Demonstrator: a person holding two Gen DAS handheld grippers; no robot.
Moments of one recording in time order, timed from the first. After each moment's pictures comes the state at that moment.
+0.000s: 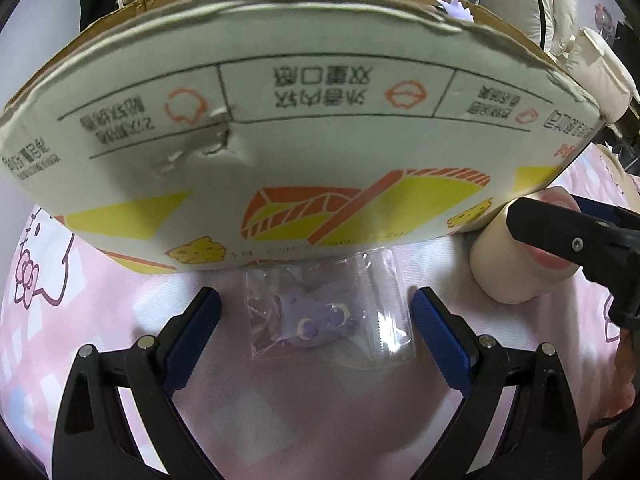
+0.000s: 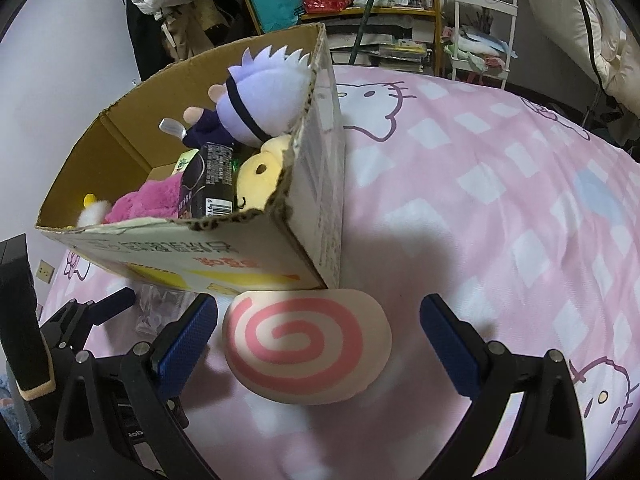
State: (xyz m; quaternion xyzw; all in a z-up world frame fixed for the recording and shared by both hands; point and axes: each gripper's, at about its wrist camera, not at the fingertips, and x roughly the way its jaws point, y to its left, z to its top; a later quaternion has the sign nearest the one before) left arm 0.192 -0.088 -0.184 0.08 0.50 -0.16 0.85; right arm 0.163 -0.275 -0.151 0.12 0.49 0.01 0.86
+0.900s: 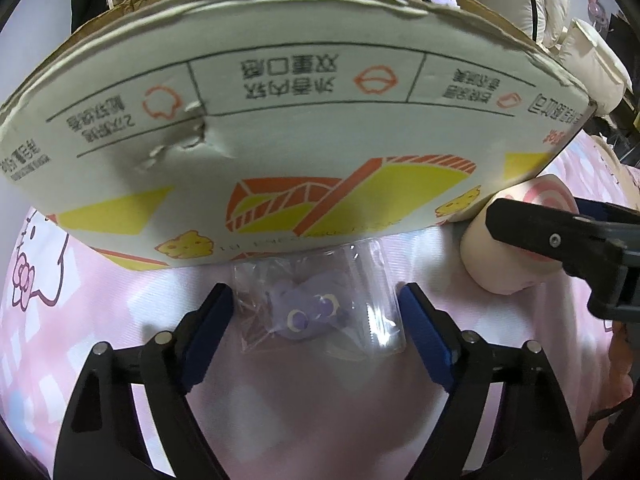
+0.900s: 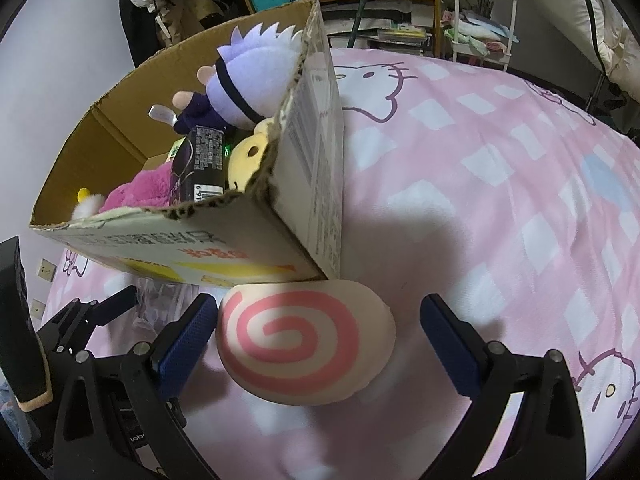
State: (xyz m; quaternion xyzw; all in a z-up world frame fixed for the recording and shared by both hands) left arm 0.191 -0.092 -0.183 0.09 0.51 -0.18 0.84; right arm 0.169 -0.275 -0.161 0.13 0.51 0.01 0.85
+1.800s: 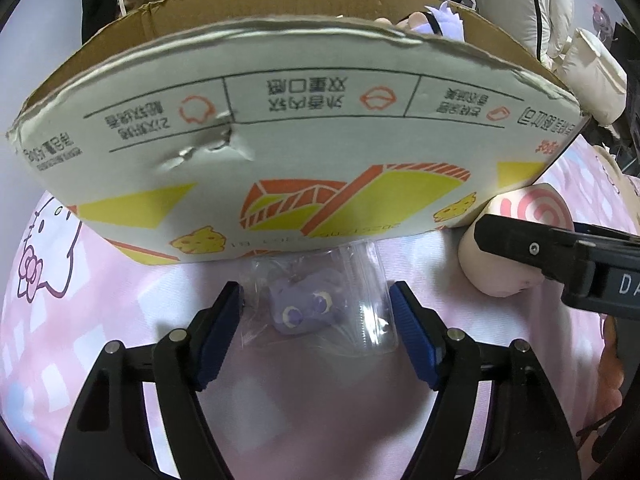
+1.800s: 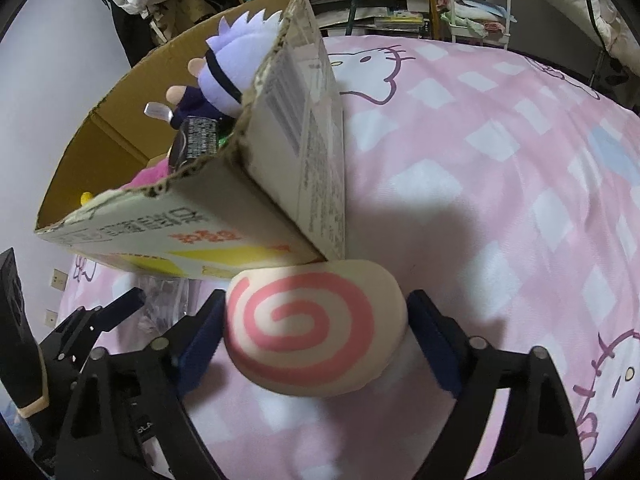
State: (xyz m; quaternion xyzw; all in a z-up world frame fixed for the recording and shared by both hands) left arm 0.171 -0.092 -0.173 0.08 0.49 -0.16 0.85; right arm 0.164 -0.277 -0.170 0.17 0.52 0.02 0.84
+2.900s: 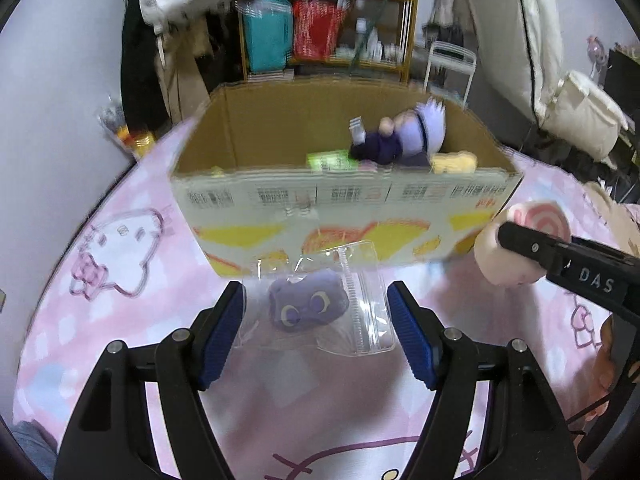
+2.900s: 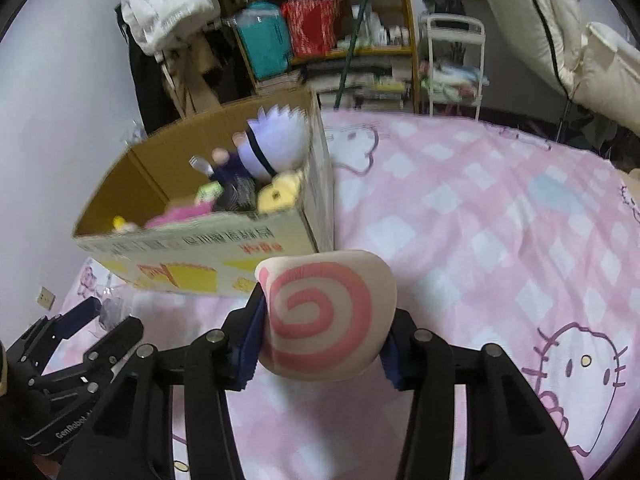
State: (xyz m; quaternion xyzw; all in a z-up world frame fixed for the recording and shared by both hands) left arm 0.125 -0.052 -0.097 0.05 0.39 -0.14 0.91; right arm 0.111 -0.269 -0.108 0.14 0.41 -0.02 0.90
